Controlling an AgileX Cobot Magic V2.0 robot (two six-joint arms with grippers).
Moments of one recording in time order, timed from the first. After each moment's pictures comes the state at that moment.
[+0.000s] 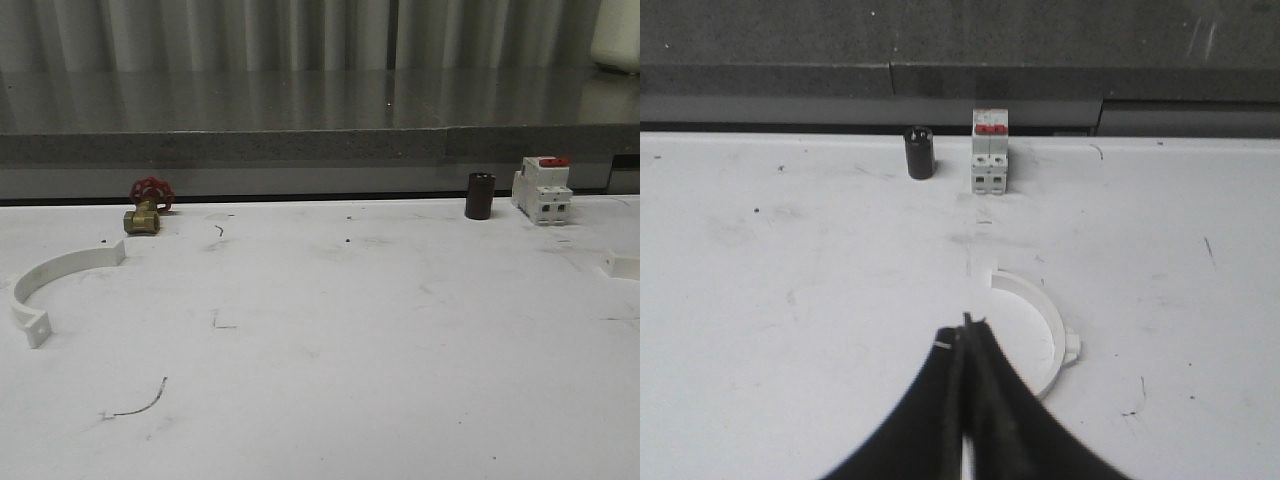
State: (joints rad) left arm -0.01 0.60 -0.67 -0.03 0.56 0.05; right arm 0.05 0.57 -0.65 0.01 0.60 0.07
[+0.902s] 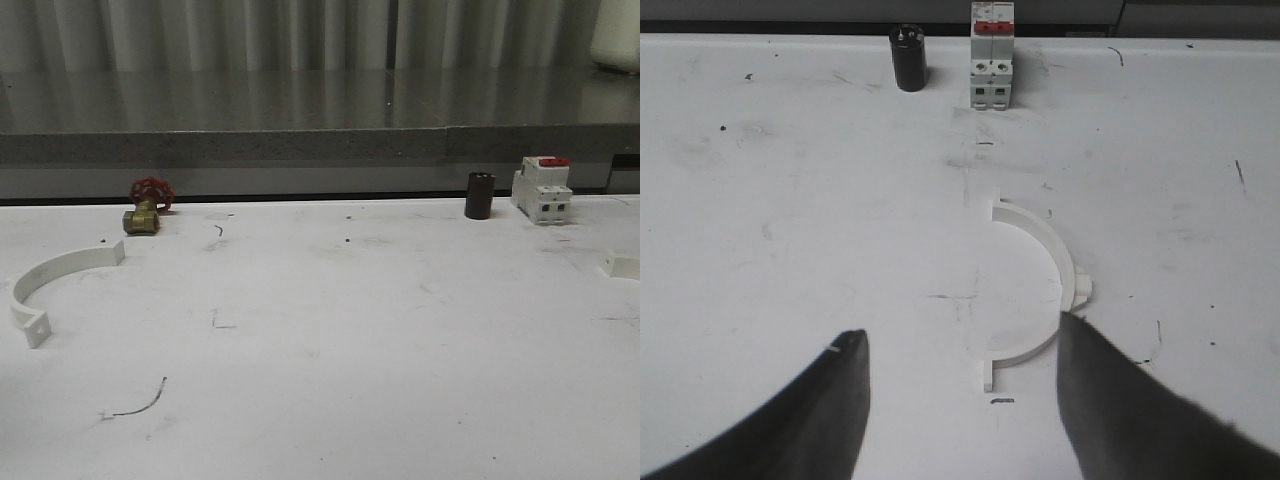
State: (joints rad) left arm -0.01 1.10 -0.84 -0.05 0.65 0.05; right arm 0.05 0.73 -0.65 0.01 0.60 0.07
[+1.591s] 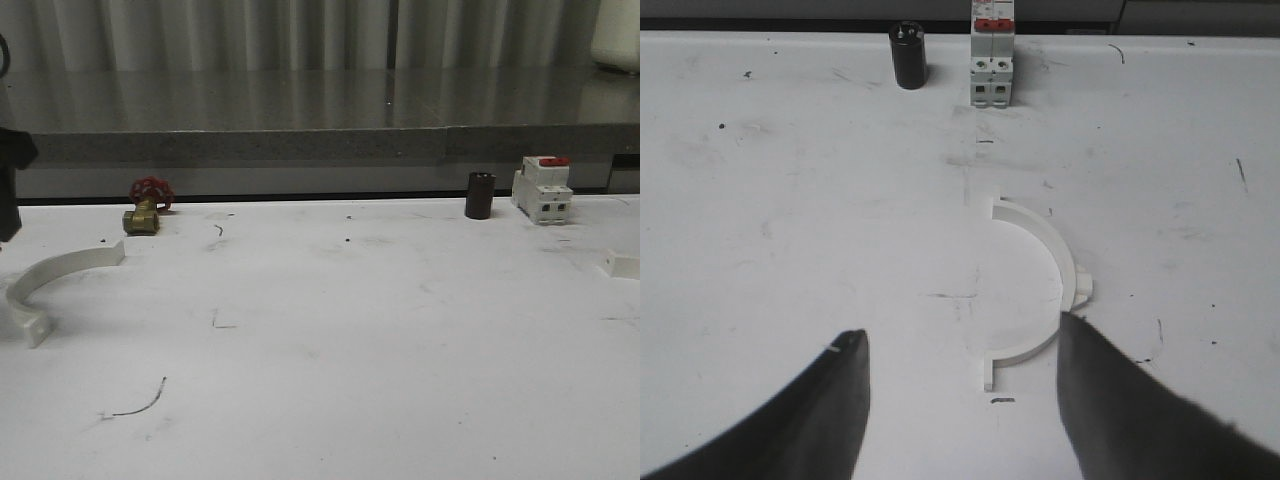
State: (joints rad) left arm -0.05 1.72 -1.16 -0.06 0.73 0.10; right arm 0.05 0.73 -0.65 0.01 0.60 0.07
